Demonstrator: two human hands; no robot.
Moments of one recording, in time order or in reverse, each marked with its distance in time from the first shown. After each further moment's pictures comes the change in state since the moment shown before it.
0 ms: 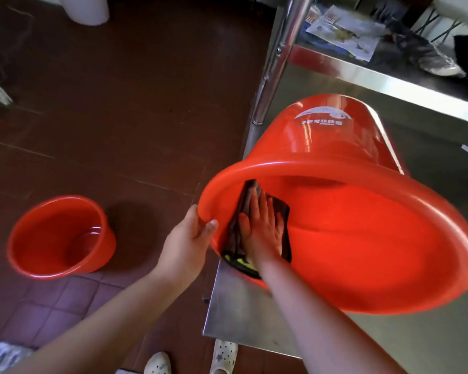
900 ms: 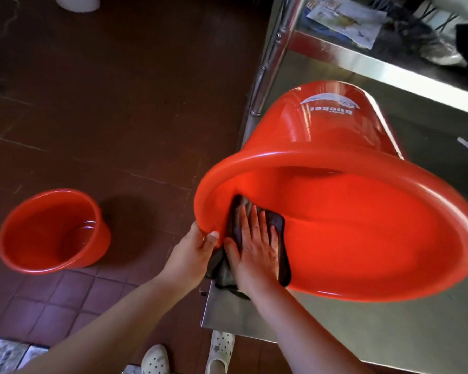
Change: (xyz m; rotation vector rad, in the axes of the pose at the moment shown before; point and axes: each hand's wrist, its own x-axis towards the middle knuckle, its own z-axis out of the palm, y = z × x) left_hand -0.013 -0.034 0.014 0.130 -0.118 -0.167; right_hand -0.062 -0.008 0.007 -0.064 0.004 -0.074
